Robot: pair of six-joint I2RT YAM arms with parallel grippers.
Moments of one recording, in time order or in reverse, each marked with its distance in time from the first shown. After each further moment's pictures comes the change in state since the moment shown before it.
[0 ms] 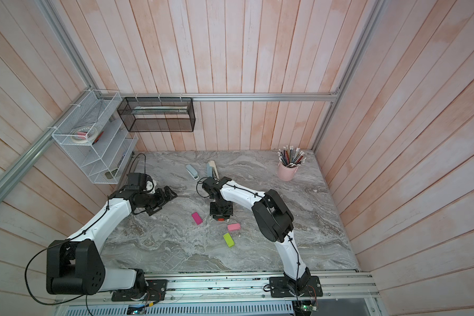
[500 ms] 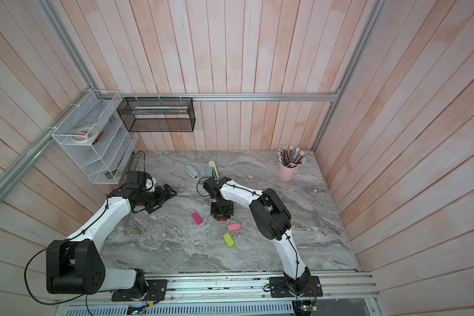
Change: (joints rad) left arm 0.001 0.009 0.035 -0.013 0.000 0.006; right arm -0.015 0.051 0.027 0.002 -0.005 -0.005
